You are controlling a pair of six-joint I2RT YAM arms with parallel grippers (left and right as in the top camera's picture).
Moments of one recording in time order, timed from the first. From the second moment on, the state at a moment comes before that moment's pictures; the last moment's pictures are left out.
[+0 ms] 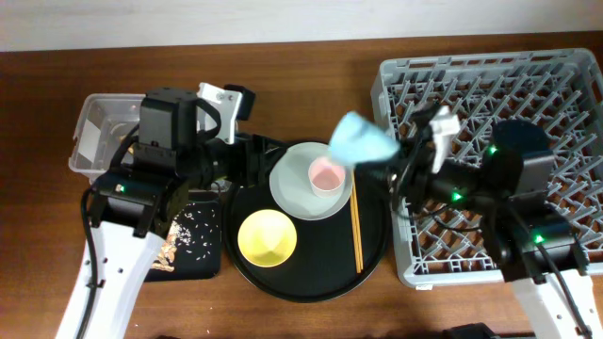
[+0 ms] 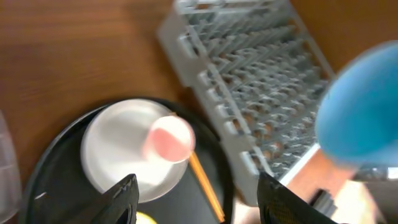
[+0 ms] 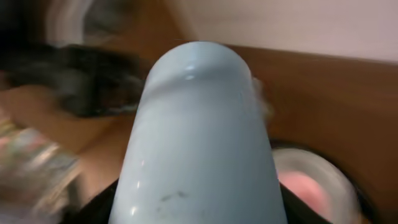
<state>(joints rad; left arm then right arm) -0.27 1.30 1.37 -0.81 0.50 -0.20 0.11 1.02 1.07 -0.56 -0.73 0.15</state>
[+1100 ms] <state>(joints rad) -0.27 1.46 1.37 -0.93 0.32 -0.20 0.00 1.90 1.62 -1.00 -0.08 0.08</state>
